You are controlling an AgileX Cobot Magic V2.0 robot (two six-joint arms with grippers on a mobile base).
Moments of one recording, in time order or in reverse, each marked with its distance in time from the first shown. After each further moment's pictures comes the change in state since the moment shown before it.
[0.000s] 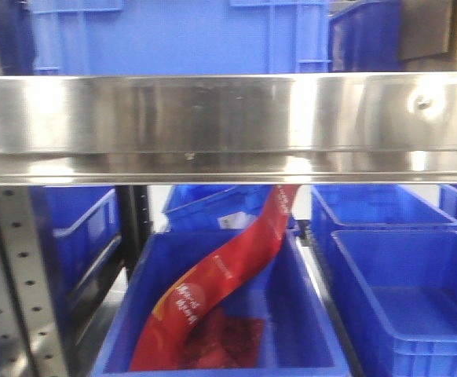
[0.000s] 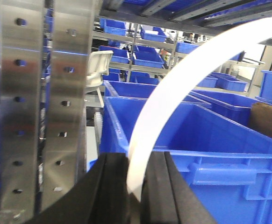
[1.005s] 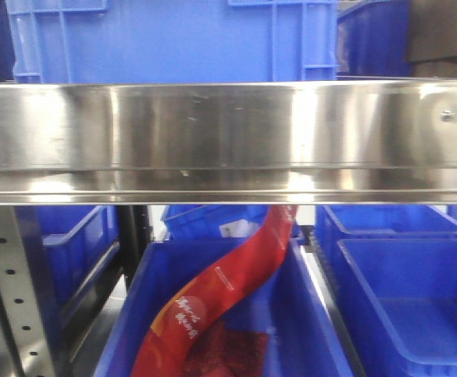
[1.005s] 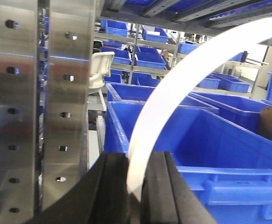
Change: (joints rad) left arm 0.000 0.000 0.000 0.000 0.000 0.000; right arm 0.000 0.000 0.000 0.000 0.000 0.000
